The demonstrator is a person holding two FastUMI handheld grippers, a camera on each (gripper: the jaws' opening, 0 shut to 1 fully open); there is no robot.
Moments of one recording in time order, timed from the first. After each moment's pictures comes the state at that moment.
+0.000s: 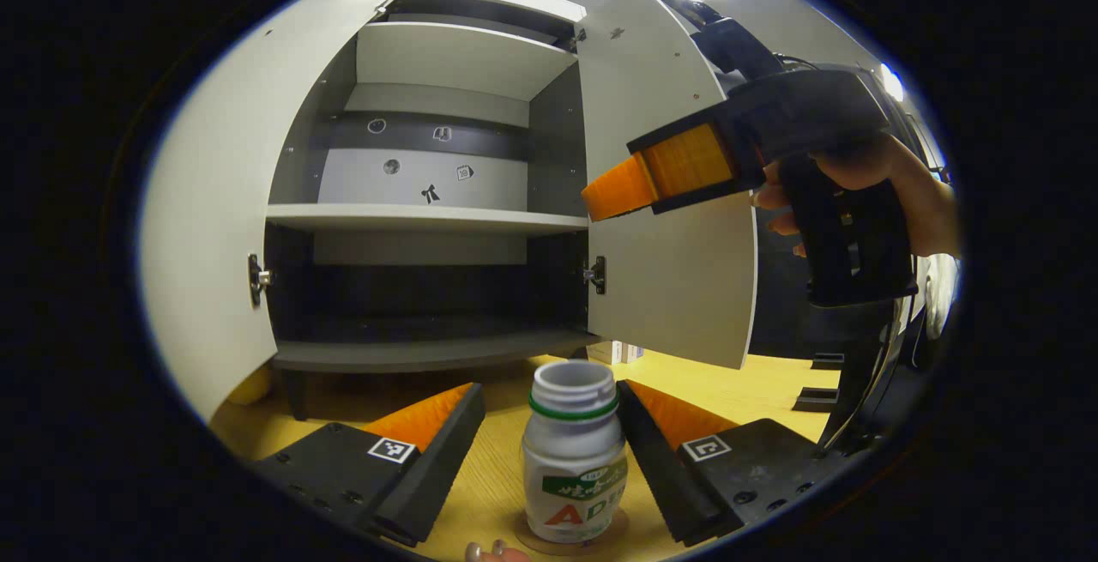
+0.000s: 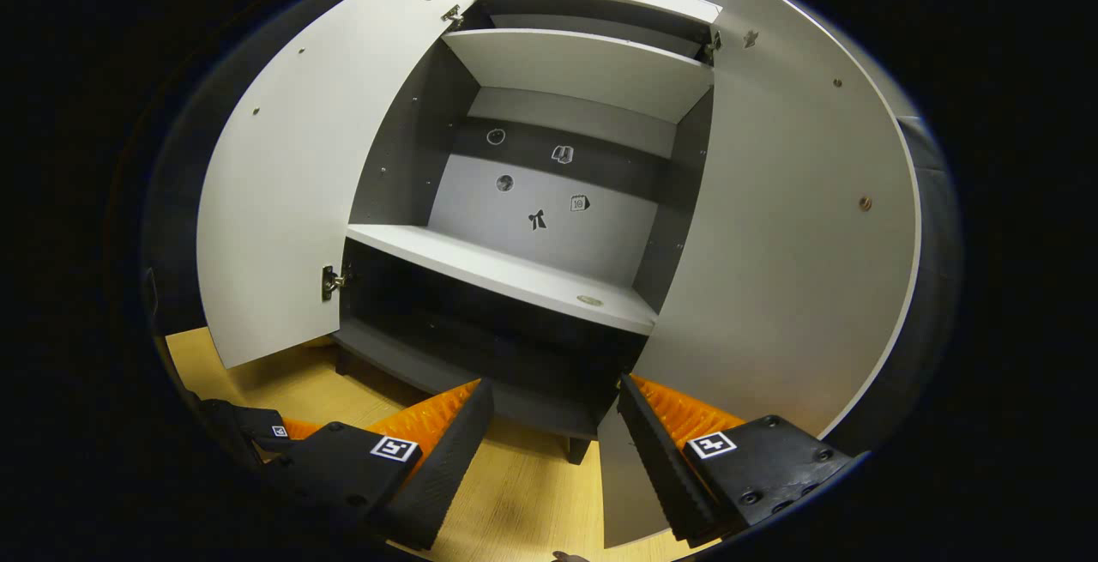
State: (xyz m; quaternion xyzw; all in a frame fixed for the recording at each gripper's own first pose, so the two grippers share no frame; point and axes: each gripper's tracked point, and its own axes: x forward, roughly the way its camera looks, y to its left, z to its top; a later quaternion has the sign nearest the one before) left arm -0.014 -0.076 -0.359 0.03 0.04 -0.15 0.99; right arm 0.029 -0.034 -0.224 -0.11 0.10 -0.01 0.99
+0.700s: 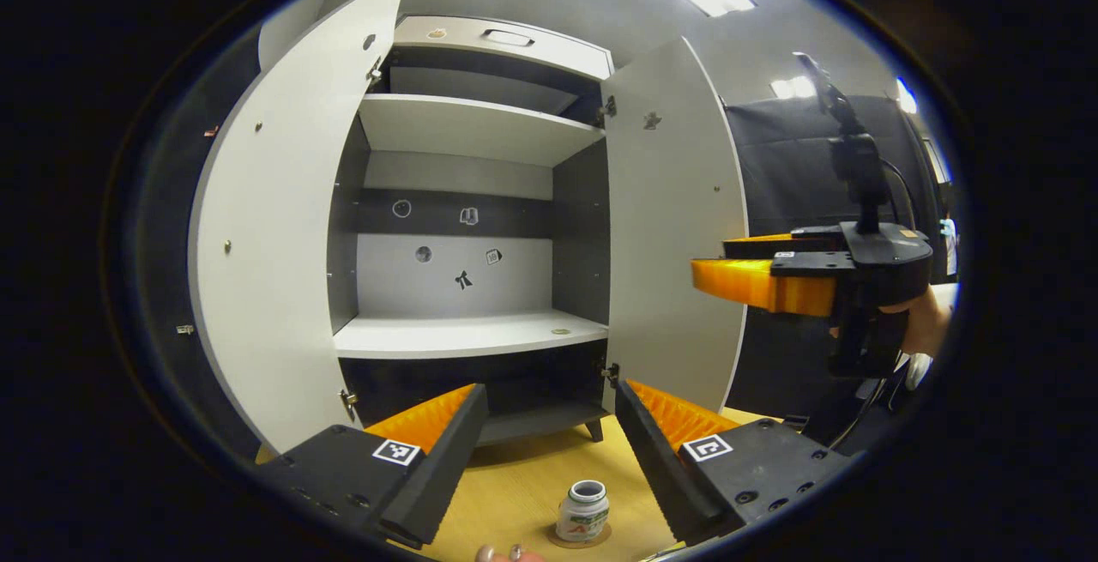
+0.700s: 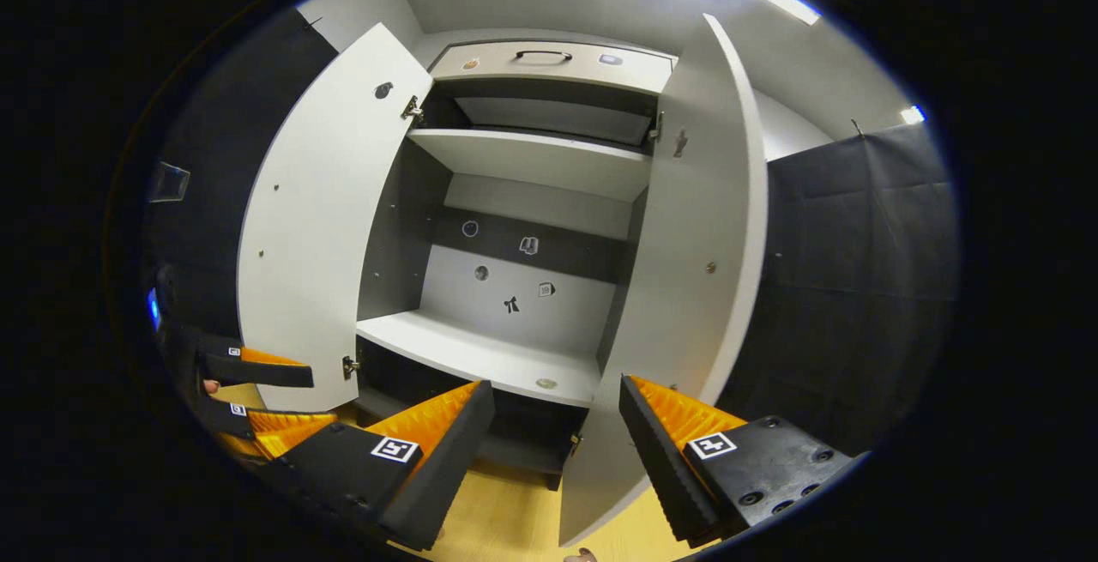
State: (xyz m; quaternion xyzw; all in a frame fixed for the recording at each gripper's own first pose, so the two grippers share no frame) left arm -0.072 -0.023 -0.157 -0.01 0.05 -0.11 0.99; right arm -0.043 -0.076 -0.064 -0.08 0.02 -0.04 1.00
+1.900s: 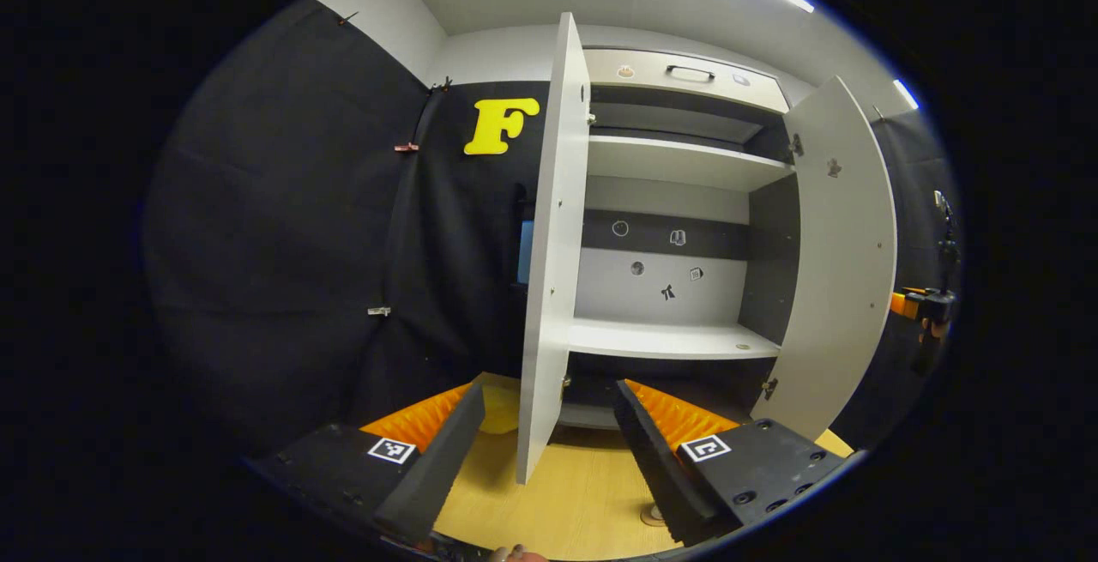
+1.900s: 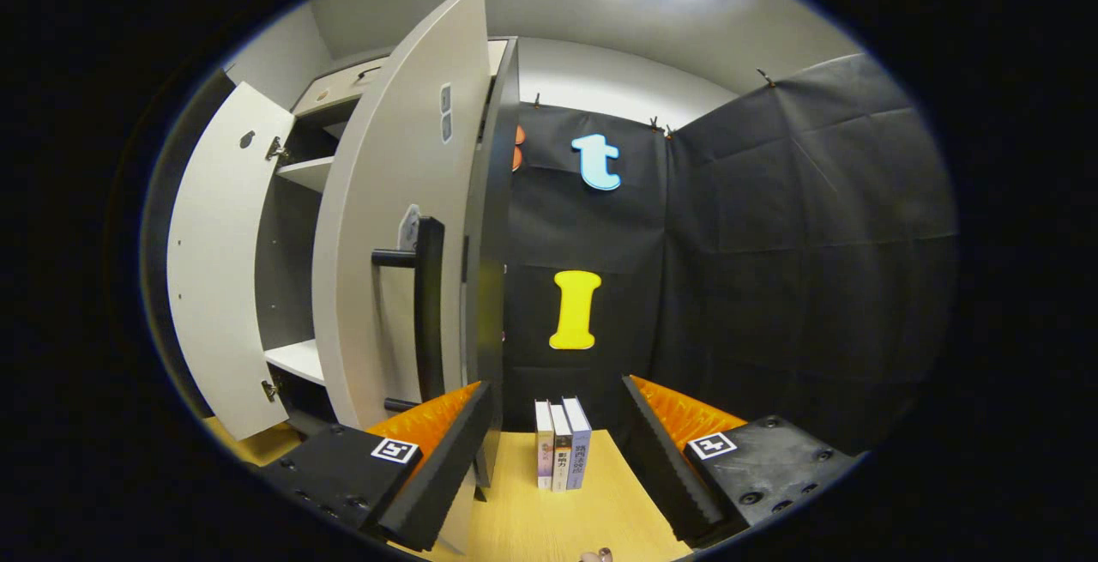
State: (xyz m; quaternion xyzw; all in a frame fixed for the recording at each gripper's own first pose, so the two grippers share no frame) left arm -0.199 0.119 -0.106 -0.03 0.05 0.22 0.97; right arm -0.005 -0.253 -0.070 -0.01 0.01 -0.09 1.00
